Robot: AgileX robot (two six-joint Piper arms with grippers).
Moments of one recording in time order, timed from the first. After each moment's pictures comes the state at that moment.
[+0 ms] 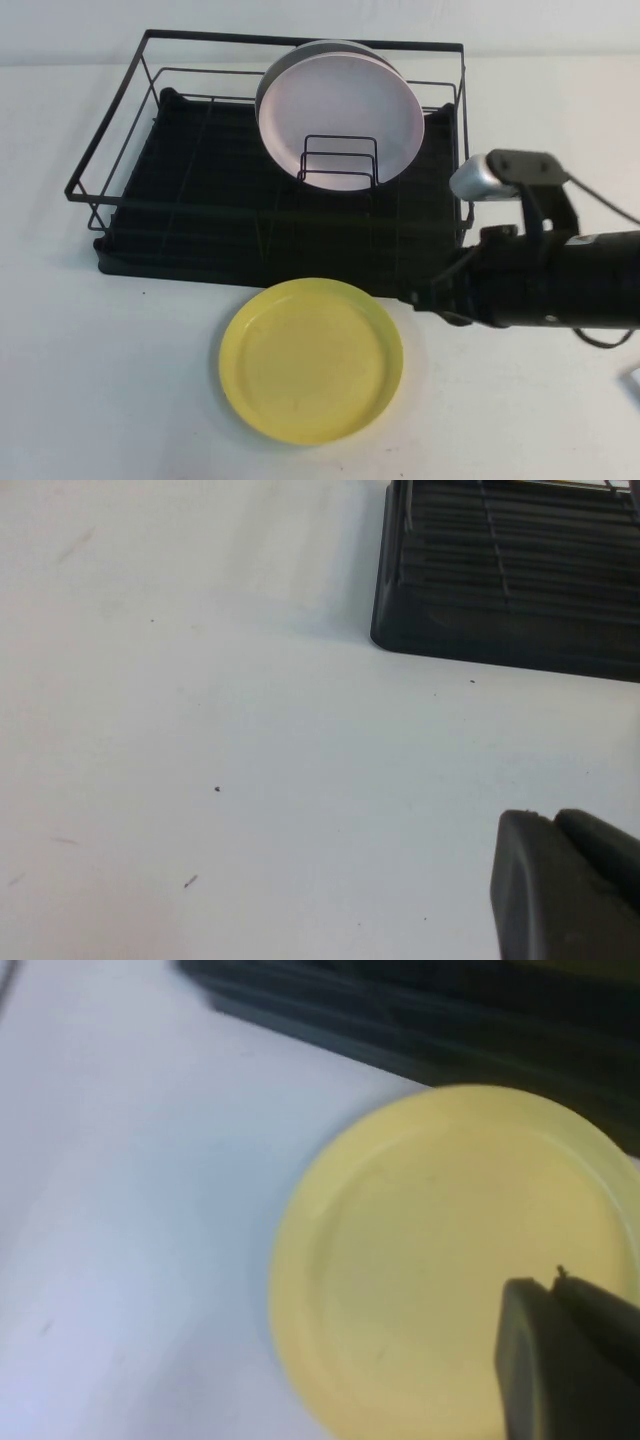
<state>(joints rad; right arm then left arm) 0.56 1.39 -0.85 1.07 0.41 -0.66 -0.09 -0.01 0.02 0.08 0.35 -0.06</state>
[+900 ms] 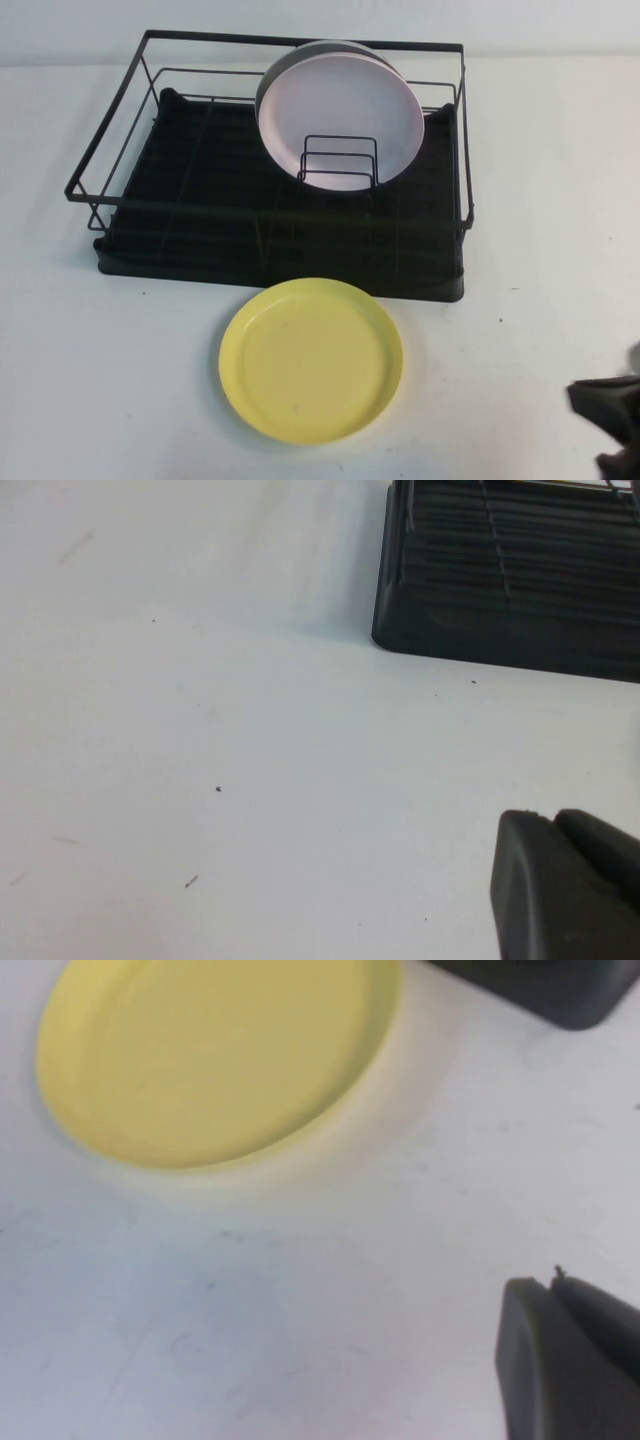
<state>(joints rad) 0.41 0.88 -0.41 0.69 0.42 -0.67 -0.09 -0.01 0.02 0.08 0.35 -0.06</state>
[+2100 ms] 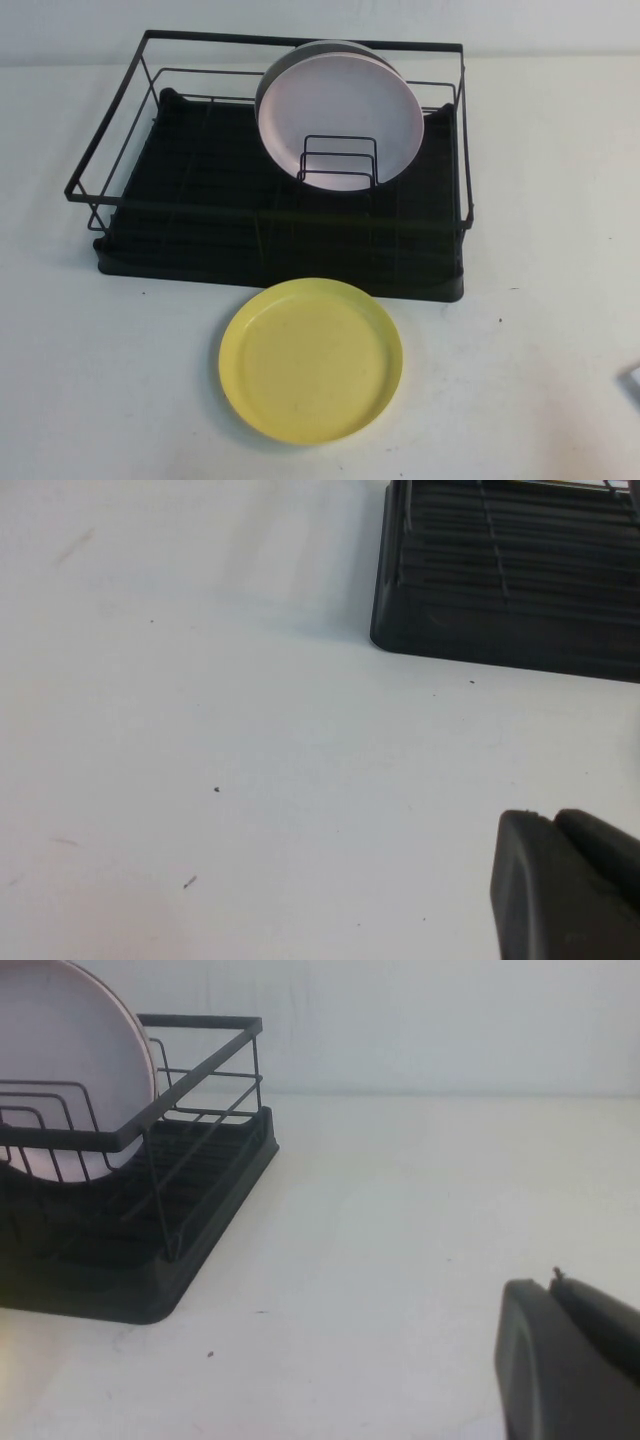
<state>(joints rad) 0.02 0.00 0.03 0.70 0.17 -0.67 -0.09 -0.01 0.02 0.08 0.35 -0.06</state>
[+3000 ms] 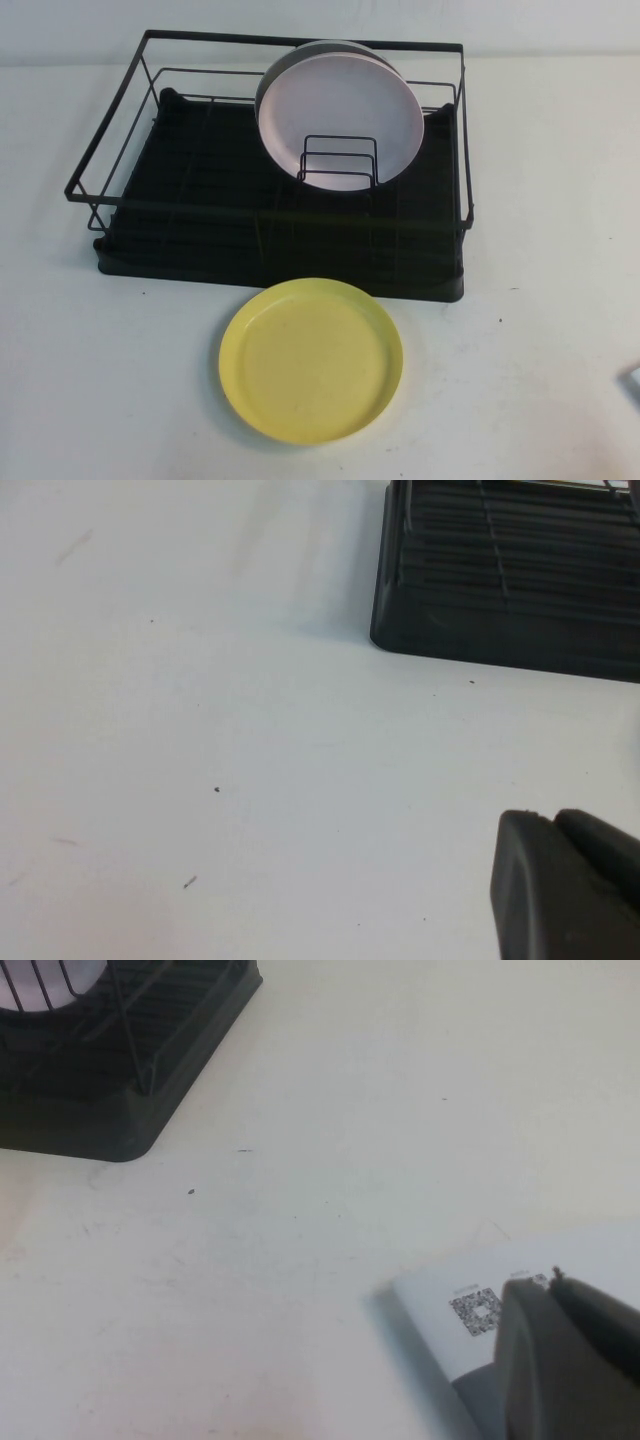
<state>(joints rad) 0.02 -0.01 0.03 0.26 0.36 -0.25 -0.09 -0.01 0.02 0.08 0.35 -0.06</state>
